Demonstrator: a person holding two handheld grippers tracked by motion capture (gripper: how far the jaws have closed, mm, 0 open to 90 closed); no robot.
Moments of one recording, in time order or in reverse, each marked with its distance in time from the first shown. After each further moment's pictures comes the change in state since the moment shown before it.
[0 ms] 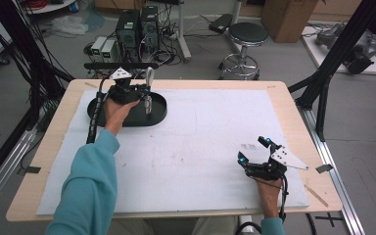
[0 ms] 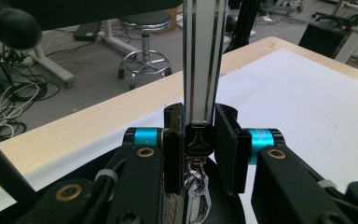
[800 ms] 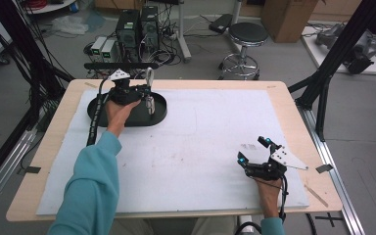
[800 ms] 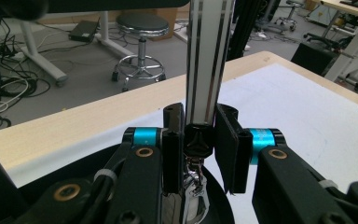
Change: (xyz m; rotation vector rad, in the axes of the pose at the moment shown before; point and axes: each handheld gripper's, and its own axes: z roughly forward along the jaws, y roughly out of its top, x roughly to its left) left arm 0.001 -0.006 0.003 -0.032 -0.009 -0.064; right arm 0.000 0.000 0.000 0.000 -0.003 -0.005
